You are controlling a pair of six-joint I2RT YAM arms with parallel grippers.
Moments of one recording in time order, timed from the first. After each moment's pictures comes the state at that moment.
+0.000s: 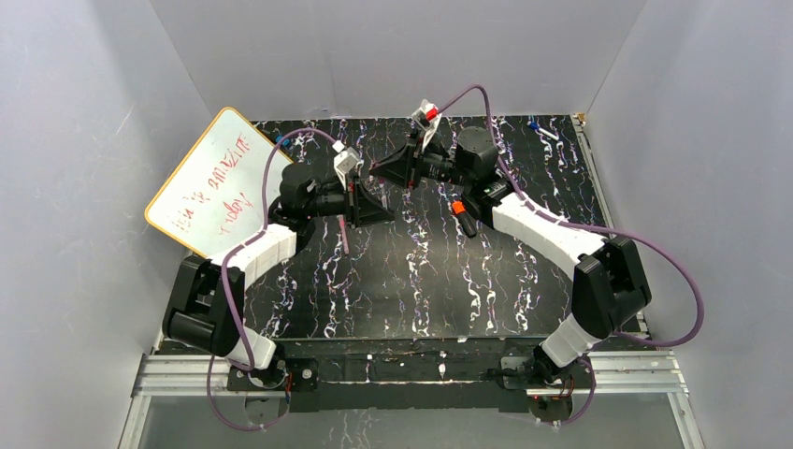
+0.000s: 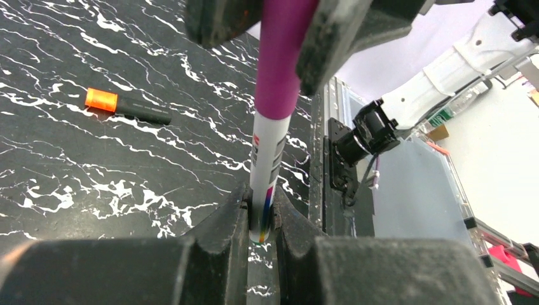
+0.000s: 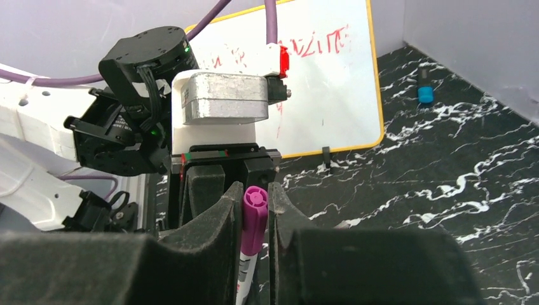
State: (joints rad) left arm -0.33 1.47 0.82 0.58 1.09 -0.46; right arm 0.65 1.59 1.23 0.42 -0.70 0.32
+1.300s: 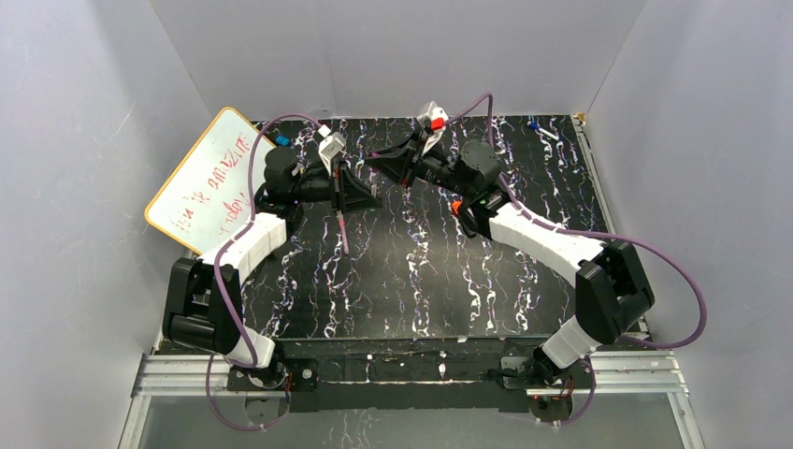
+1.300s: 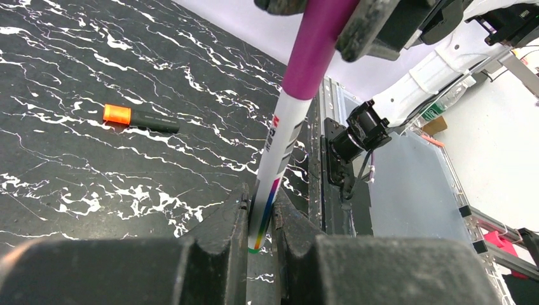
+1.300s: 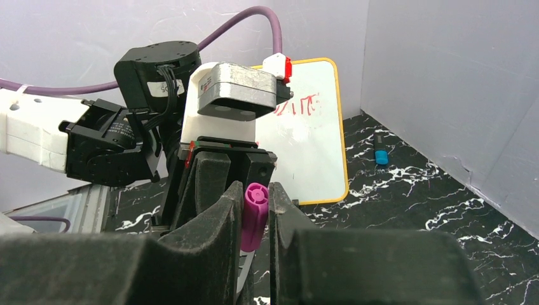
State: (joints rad) left arm -0.23 1.47 0.93 0.50 1.23 -0.45; right arm 0.71 1.56 1.15 0.63 -0.55 0.26
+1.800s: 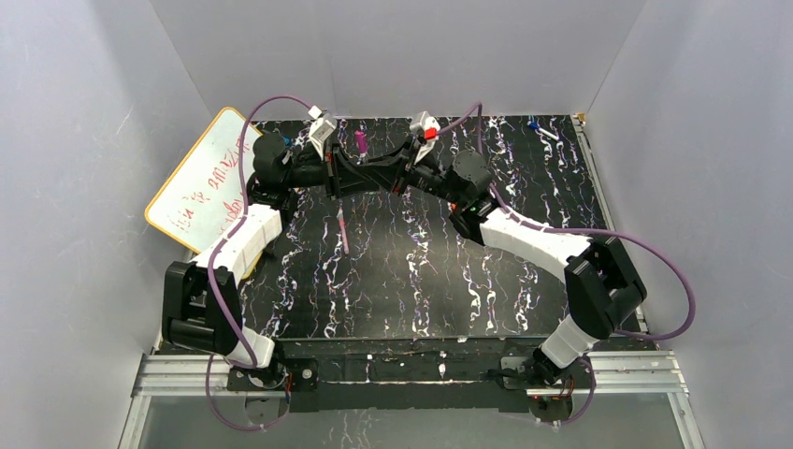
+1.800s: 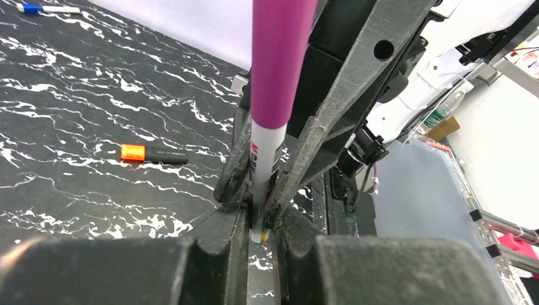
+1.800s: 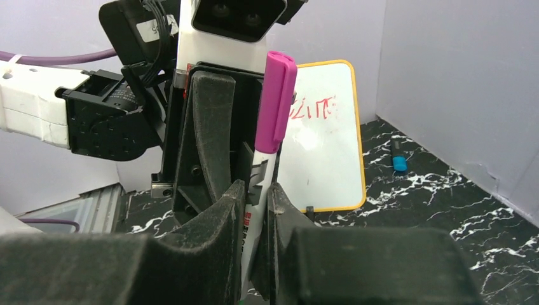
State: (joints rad) left arm -0.21 1.46 1.04 0.55 1.25 -0.52; right arm 0.75 1.61 1.11 0.75 -0.54 0.28
